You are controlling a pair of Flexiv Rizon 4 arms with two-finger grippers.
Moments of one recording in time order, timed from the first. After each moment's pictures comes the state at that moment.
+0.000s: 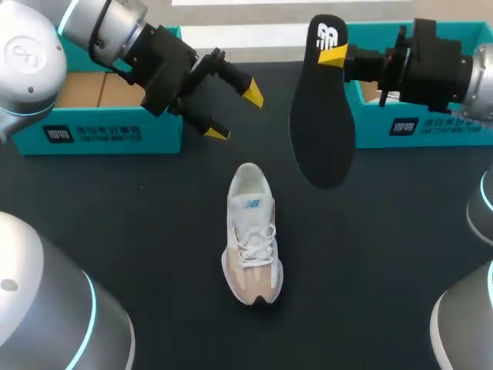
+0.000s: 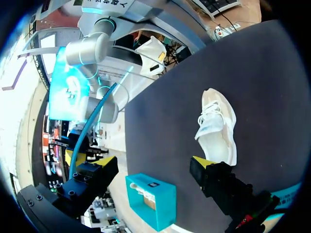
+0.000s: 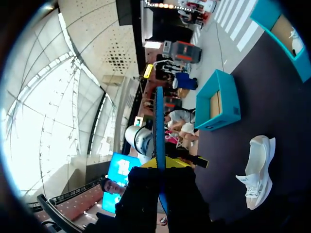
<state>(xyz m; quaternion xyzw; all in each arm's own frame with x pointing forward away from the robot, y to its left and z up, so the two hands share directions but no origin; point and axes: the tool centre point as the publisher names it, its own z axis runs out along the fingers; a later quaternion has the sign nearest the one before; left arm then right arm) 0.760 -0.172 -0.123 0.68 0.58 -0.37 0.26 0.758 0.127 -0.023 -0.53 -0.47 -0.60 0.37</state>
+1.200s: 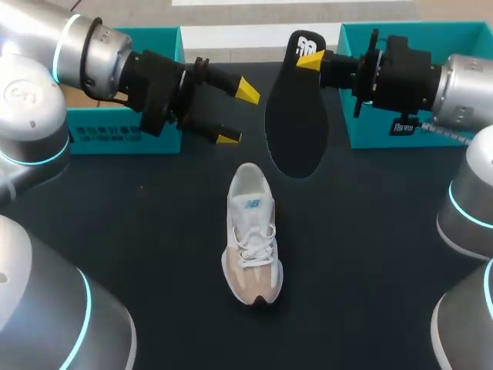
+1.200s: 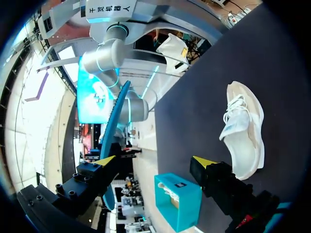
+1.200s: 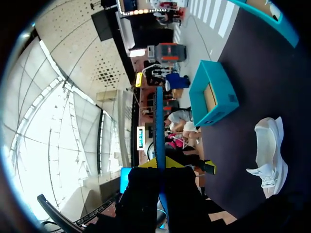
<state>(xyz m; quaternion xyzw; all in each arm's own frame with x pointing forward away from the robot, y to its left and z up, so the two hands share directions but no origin) 0.756 -0.178 -0.118 0.62 0.51 -0.47 0.36 0.782 0.150 -0.044 -0.59 -0.39 -0.56 0.42</state>
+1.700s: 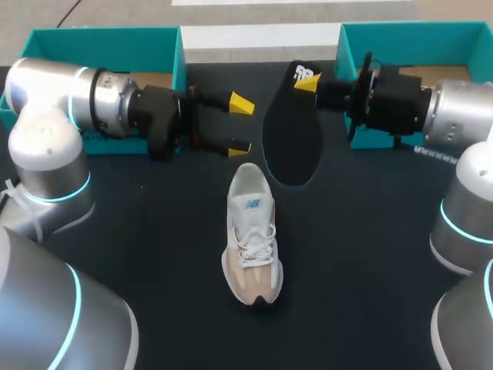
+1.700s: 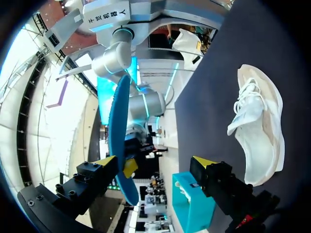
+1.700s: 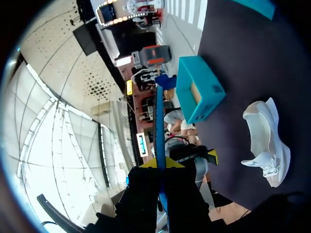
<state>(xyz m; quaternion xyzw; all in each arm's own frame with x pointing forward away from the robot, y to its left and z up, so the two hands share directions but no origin) 0.762 -0.184 -0.147 0.57 0.45 -0.53 0.44 0.781 0.156 -0.091 -0.64 -0.34 -0.51 0.47</state>
